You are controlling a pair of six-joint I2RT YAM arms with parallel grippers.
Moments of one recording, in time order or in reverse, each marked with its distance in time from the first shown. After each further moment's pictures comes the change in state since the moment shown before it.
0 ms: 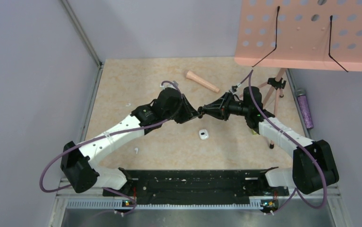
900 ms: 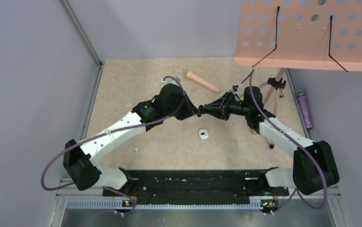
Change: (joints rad) left arm 0.000 0.033 0.074 -0.042 -0.014 0.059; right arm 0.000 -0.008 0.000 0.000 0.007 0.000
